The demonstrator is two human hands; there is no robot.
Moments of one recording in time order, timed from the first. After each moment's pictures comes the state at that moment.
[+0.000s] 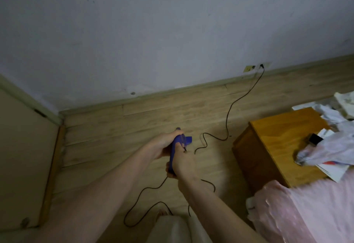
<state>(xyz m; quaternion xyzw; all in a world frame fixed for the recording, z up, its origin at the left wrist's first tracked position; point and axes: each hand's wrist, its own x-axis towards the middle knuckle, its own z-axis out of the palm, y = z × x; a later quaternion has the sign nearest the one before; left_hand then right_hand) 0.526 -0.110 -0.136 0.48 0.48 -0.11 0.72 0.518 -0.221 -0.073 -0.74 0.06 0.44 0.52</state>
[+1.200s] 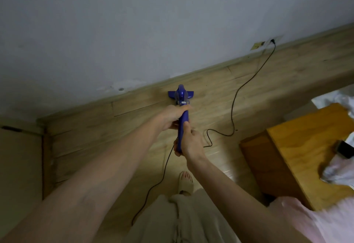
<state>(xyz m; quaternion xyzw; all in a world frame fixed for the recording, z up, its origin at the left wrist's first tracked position) 0.742 0.089 -0.170 0.58 0.46 -0.17 0.65 0.710 -0.027 -0.129 -0.72 0.09 0.42 0.54</state>
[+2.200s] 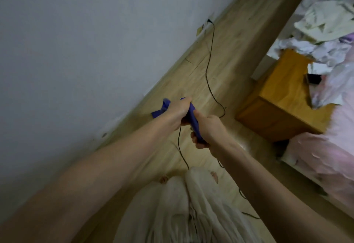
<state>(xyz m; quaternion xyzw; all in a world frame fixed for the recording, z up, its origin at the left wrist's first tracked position) 0.794 0.234 -0.146 0.60 0.38 -0.29 0.64 0.725 0.146 -0.060 -0.73 0.28 0.30 0.55</state>
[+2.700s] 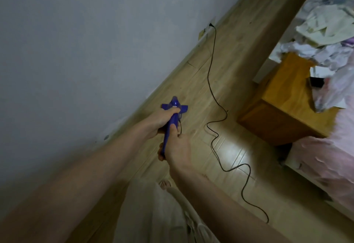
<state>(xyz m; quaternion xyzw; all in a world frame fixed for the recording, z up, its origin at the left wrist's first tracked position) 0.768 0.302 -0.143 0.65 0.26 -0.34 0.62 0.683 0.230 -0.087 -0.65 0.32 0.25 0.64</state>
